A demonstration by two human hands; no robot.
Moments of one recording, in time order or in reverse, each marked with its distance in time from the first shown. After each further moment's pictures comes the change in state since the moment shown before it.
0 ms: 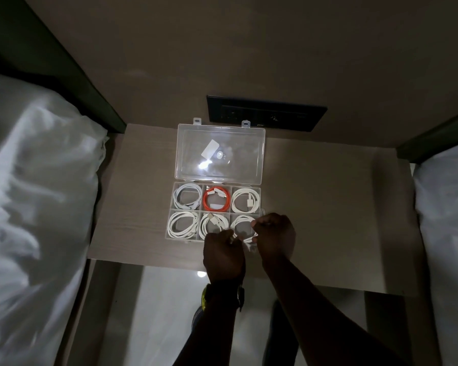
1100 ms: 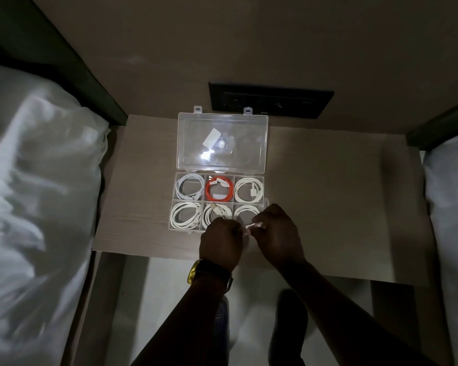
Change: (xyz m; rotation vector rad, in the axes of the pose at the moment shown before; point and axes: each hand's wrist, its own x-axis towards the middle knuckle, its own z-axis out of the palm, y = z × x) left_hand 0.025 -0.023 -0.010 0.336 -0.107 0.414; right_hand -0.008 0.019 -0.019 -0.551 -0.189 -0.707
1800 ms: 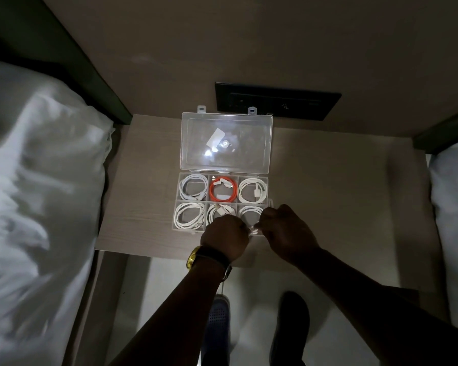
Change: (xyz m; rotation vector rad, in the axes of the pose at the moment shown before) left_hand 0.024 -0.002 -0.012 0.039 -0.281 -0.057; right_hand 0.018 0.024 -0.011 -0.267 -0.262 -0.256
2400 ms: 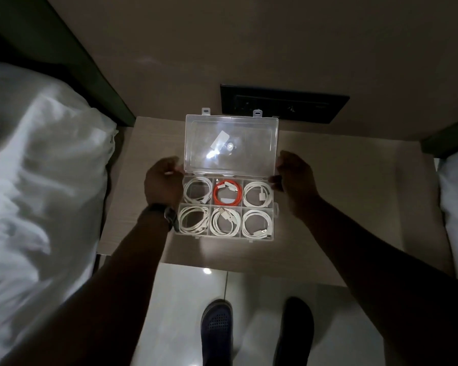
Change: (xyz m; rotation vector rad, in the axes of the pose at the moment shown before) left_hand 0.066 -0.070 -0.104 -0.590 0.609 -0.198; right_hand 0.091 -0.002 -0.051 1.295 0.402 0.627
